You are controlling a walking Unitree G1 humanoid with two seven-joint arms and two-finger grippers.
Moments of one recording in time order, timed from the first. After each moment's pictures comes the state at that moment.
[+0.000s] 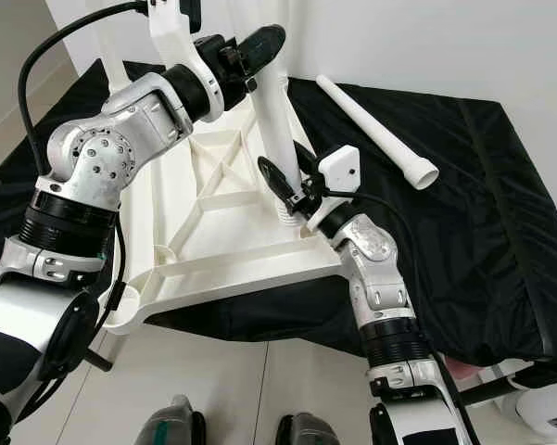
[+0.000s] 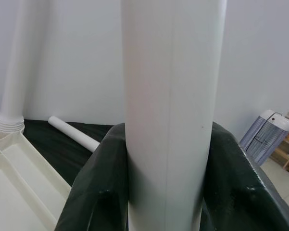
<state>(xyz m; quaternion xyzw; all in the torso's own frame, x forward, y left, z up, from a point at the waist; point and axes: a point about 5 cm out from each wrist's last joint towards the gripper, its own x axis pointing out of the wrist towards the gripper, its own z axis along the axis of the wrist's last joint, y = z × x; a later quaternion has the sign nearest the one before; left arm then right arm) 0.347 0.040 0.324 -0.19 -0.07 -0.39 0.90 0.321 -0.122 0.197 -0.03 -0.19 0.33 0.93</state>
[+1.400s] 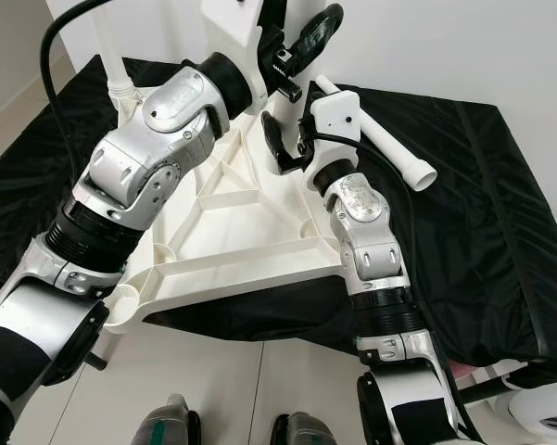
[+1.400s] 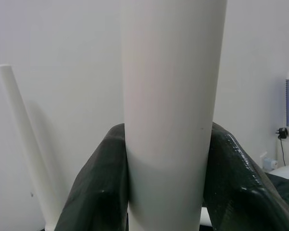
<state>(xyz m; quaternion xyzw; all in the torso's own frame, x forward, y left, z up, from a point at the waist) 0.317 -0.001 0.341 0.04 -0.26 -0.38 0.89 0.341 -0.114 0.240 -0.06 -0.18 0.18 0.96</state>
